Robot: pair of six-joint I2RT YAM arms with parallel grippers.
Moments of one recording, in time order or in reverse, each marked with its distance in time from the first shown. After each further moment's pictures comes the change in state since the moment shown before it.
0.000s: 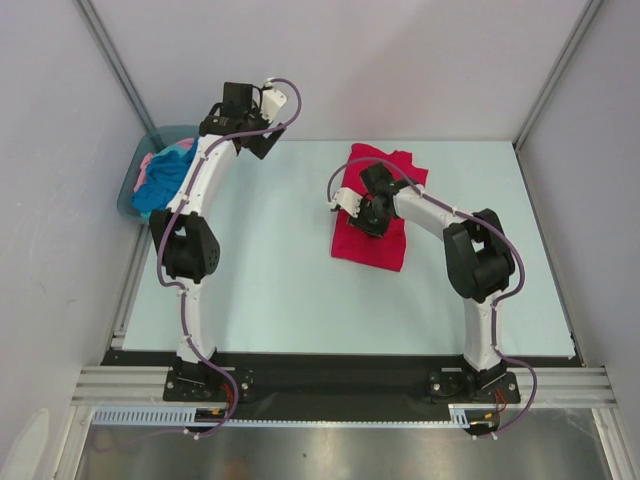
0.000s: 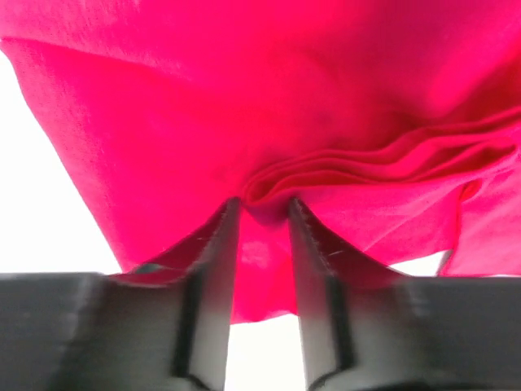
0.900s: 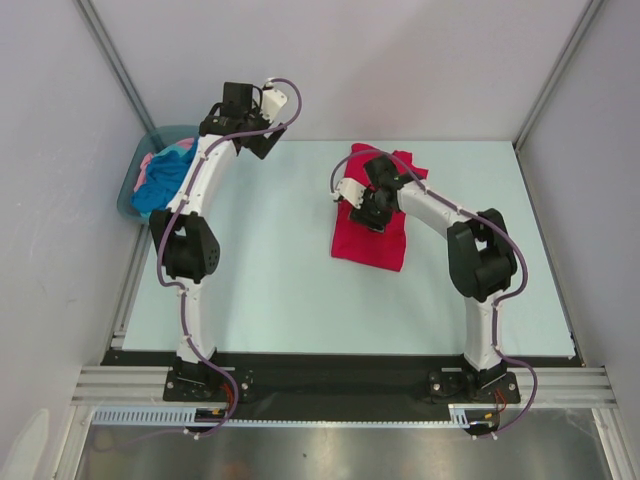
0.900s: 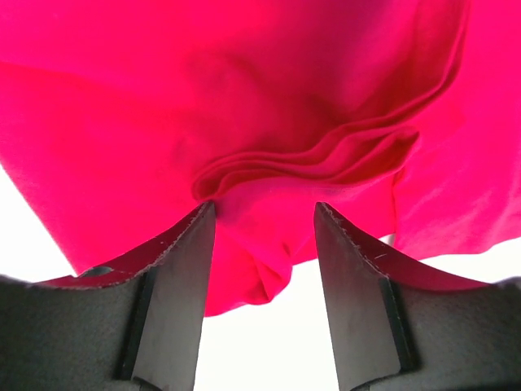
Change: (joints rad) left arm 0.000 0.000 0.000 0.002 0.017 0.001; right arm -0.015 -0.006 0.048 0.017 0.044 -0.019
